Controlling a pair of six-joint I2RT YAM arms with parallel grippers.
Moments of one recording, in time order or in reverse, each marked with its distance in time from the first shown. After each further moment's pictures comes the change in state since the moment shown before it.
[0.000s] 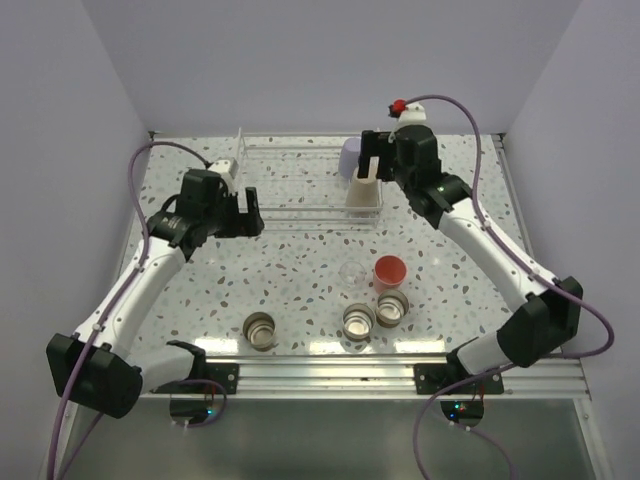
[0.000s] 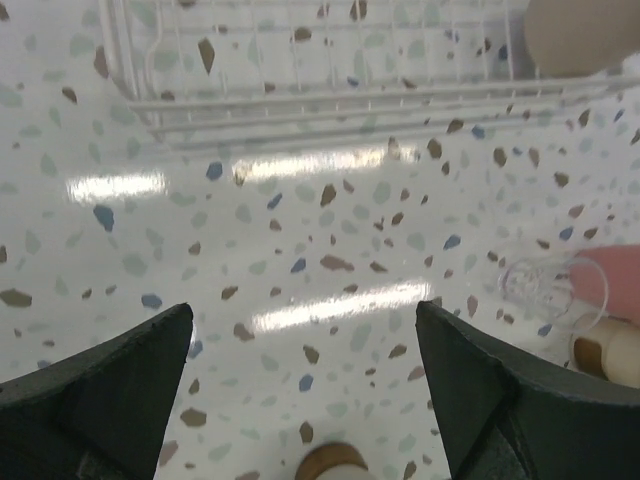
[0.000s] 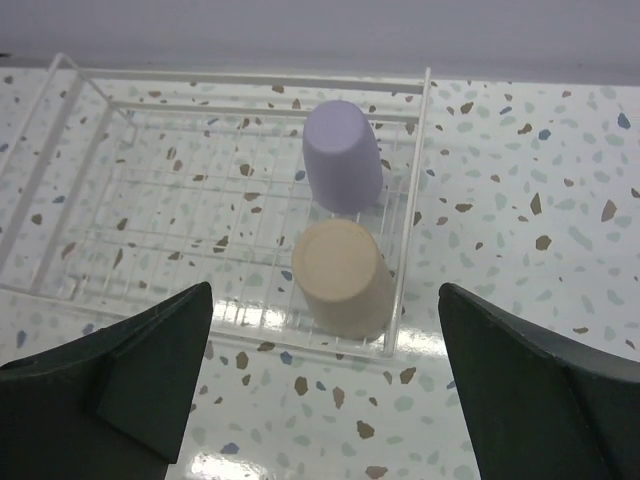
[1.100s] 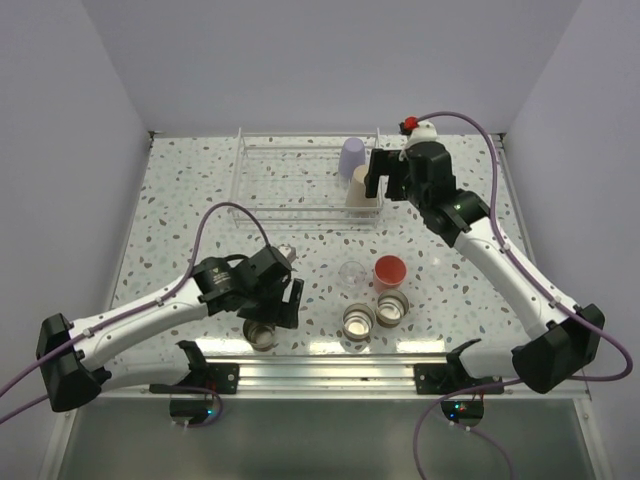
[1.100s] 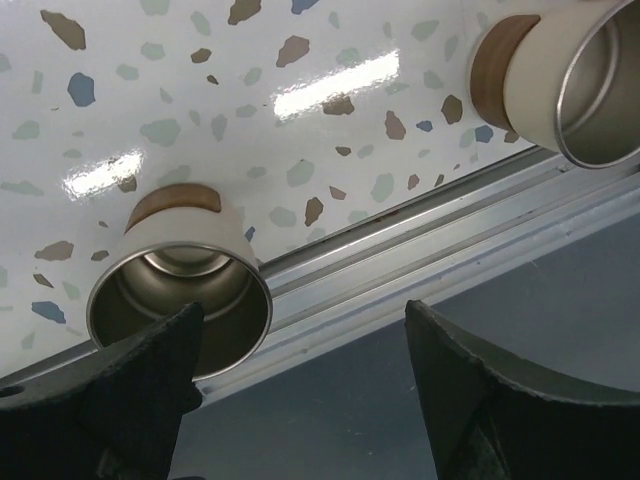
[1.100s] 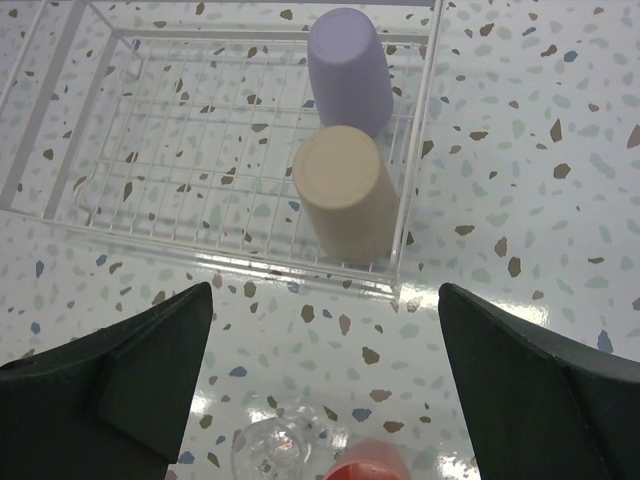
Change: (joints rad) left arm -0.694 -0.078 -0.169 -0.347 -0.062 -0.425; right arm 0.001 -0.178 -0.105 -0.116 -0.066 0.062
